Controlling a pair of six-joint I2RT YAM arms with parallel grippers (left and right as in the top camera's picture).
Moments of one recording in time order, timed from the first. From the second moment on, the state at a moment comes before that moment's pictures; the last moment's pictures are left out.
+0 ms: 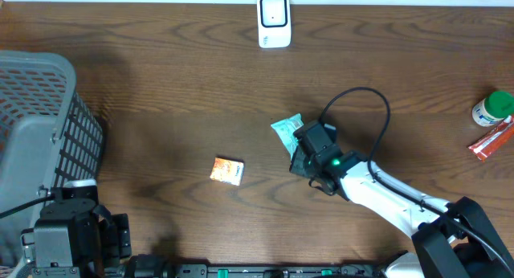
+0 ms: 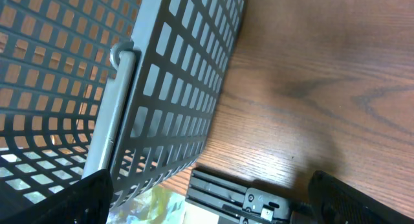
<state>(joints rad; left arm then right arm) -0.01 0.65 1.28 -1.63 -0.43 0.01 0.60 1.56 0.74 -0.31 0.05 0.88</state>
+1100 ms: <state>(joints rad) -0.01 0.65 1.28 -1.63 -0.43 0.01 0.54 1.47 0.56 -0.07 -0.05 1.68</state>
